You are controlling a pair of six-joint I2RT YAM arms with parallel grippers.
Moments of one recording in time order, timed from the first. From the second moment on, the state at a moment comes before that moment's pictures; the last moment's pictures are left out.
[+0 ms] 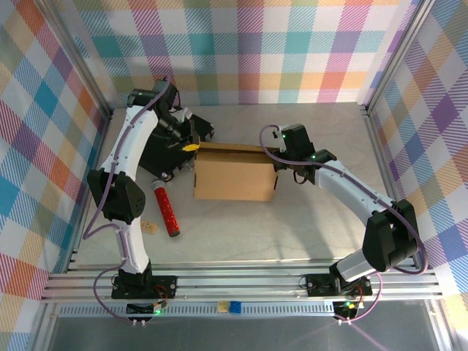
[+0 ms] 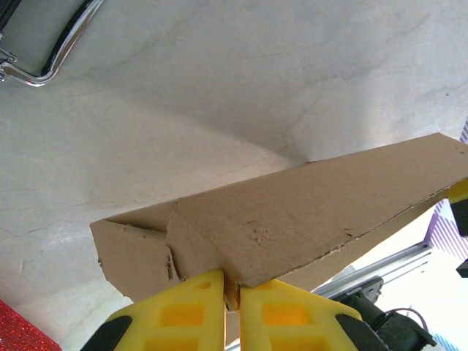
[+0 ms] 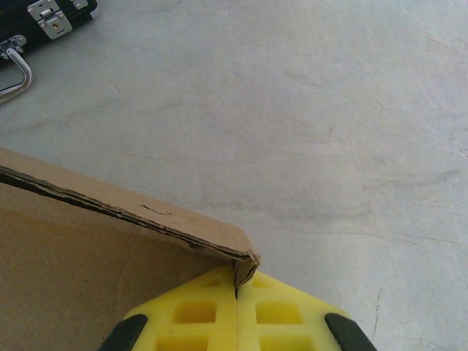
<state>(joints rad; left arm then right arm) -0.21 1.99 2.13 -1.47 0.48 -0.36 0.49 1.49 1.16 -0.45 0.11 0.09</state>
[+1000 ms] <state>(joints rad) -0.21 2.02 2.15 -1.50 0.57 -0.38 0.46 1.51 1.18 -0.42 0.14 0.00</state>
